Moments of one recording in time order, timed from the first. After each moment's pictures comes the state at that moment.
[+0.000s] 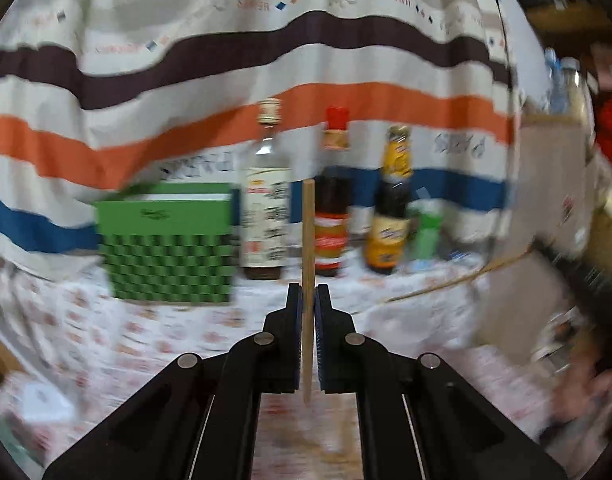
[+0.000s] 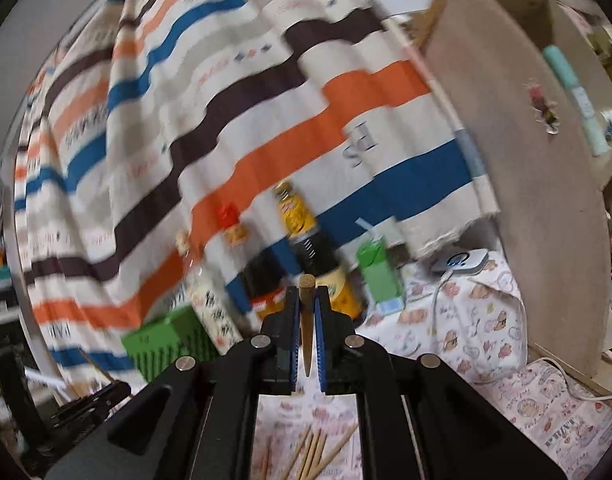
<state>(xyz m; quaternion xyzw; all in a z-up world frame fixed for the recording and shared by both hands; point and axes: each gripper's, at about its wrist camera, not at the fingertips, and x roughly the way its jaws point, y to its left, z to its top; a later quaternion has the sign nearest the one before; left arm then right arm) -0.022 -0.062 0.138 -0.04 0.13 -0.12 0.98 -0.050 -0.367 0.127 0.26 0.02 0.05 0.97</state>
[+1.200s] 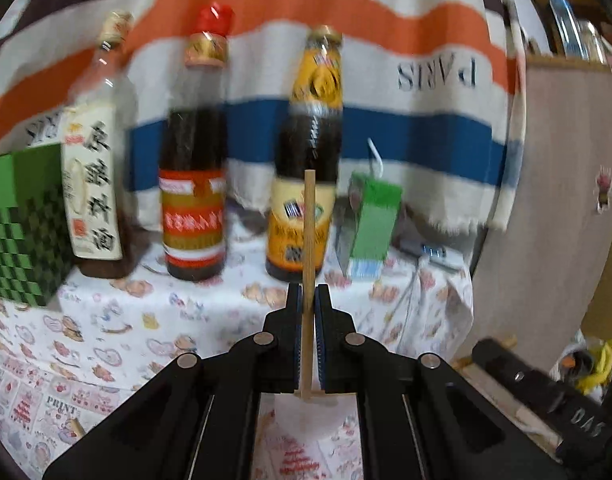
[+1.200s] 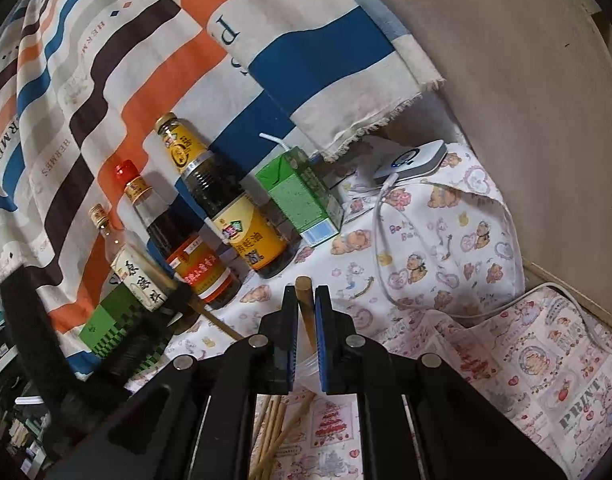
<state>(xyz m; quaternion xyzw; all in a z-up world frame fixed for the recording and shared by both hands) 0.106 -0.212 0.082 -0.03 0.17 -0.16 0.97 0.030 -0.406 0.048 0.33 0.16 0.05 0.93</state>
